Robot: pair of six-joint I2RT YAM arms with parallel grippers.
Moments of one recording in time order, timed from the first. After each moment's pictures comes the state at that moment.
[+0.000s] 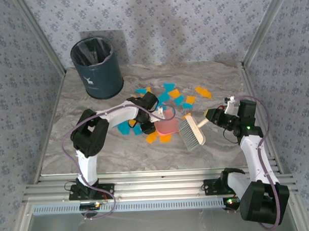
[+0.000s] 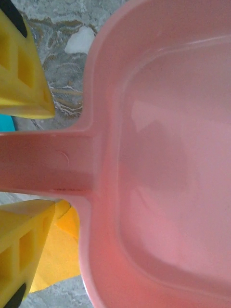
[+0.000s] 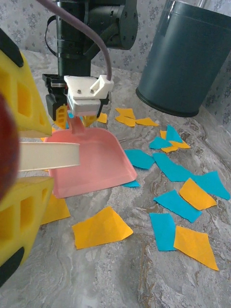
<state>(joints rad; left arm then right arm) -0.71 1.95 1.38 -0.75 0.09 0.54 -0.17 0.96 0.65 -0.38 -0.78 0.42</state>
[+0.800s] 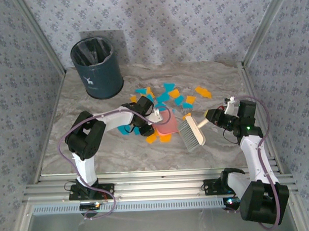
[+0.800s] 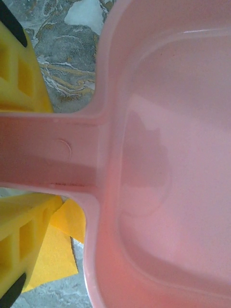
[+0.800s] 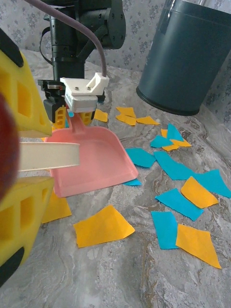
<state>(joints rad) -0.68 1.89 1.20 -0.55 0.17 0.48 -0.17 0.96 0.64 -0.38 -0.78 0.42</state>
